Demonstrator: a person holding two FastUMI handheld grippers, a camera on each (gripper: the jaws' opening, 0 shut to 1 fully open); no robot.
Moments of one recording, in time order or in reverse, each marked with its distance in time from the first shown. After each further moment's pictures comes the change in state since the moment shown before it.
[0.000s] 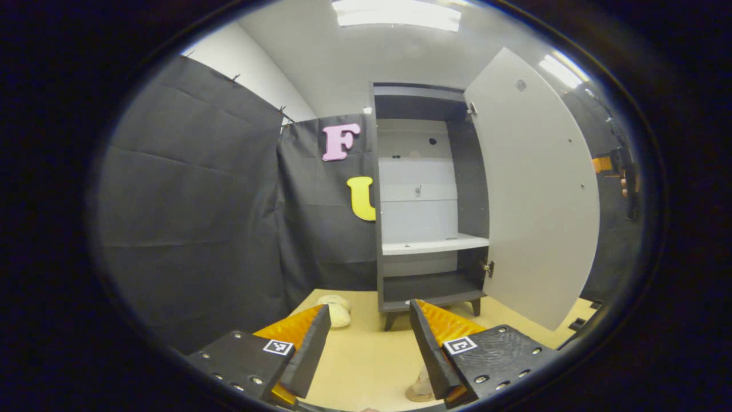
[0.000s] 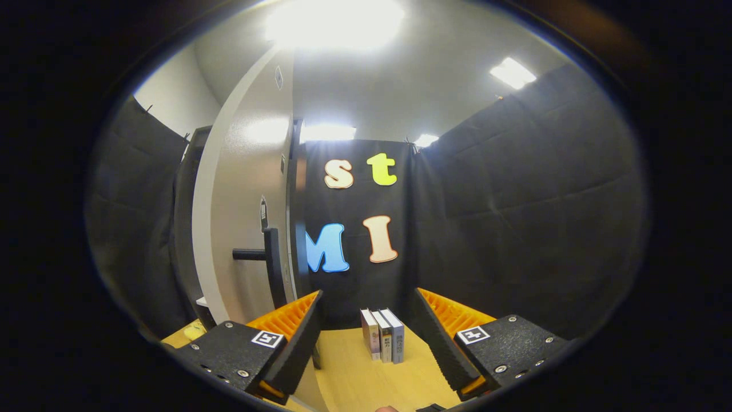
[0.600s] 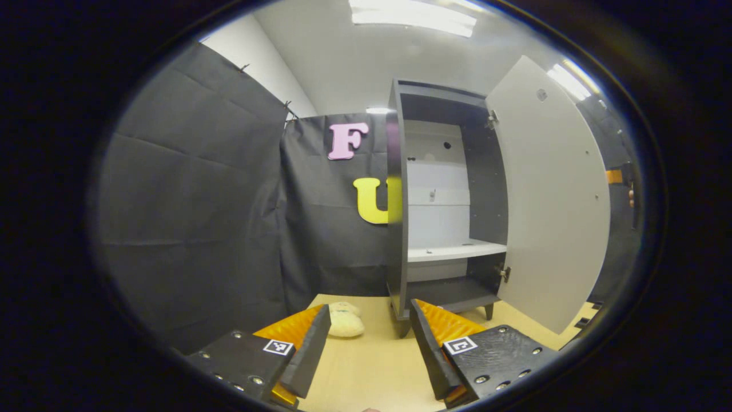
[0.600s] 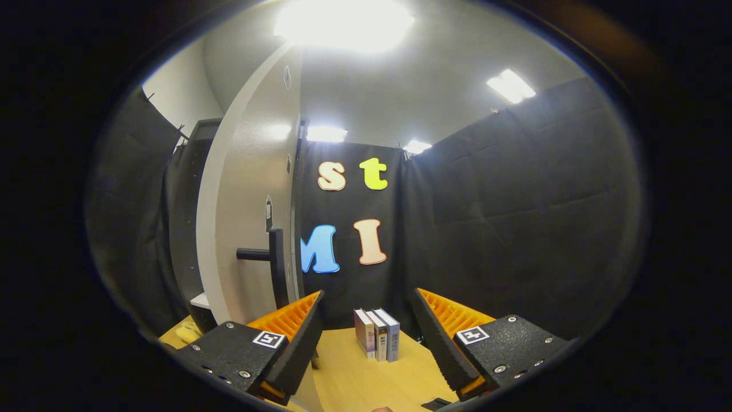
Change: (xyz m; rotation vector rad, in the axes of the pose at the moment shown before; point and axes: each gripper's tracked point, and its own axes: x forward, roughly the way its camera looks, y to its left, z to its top) left arm 0.049 0.062 -0.007 -0.032 -0.011 -0.059; right arm -0.027 0.044 0.005 -0.003 -0.014 -0.064
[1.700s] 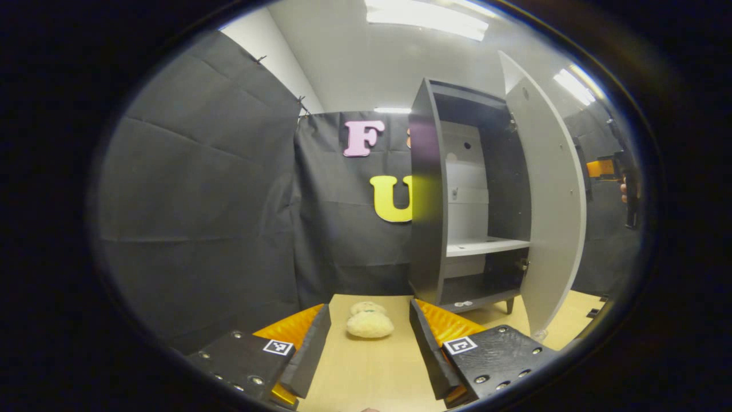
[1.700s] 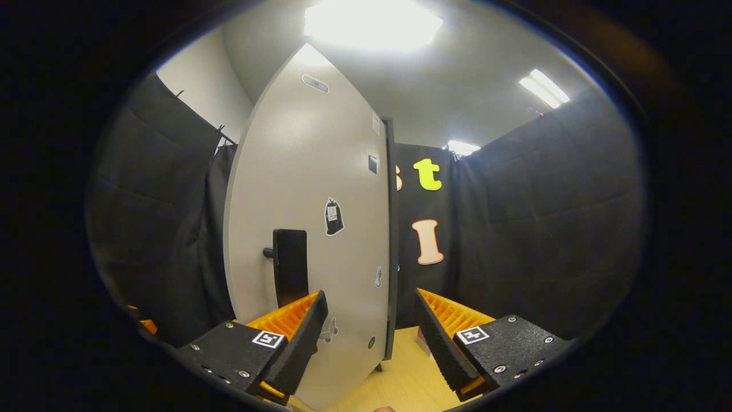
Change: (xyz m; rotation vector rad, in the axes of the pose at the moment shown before) left arm 0.012 0.112 -0.033 -0.032 -0.009 0.030; right arm -0.018 0.184 0.004 -0.006 0.003 0.209
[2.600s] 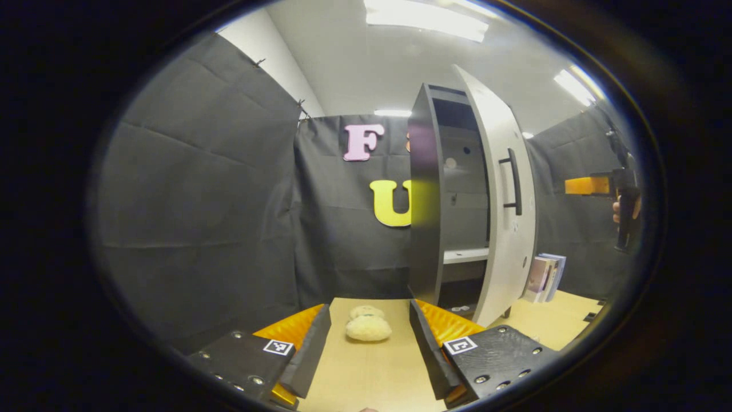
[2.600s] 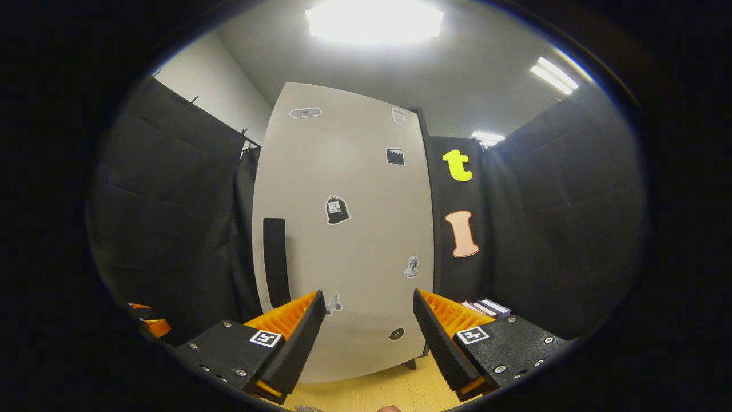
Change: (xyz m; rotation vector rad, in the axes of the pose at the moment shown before) left arm 0.000 -0.037 0.026 0.007 -0.012 -0.012; right arm 0.004 0.025 -0.030 0.050 0.023 0.144
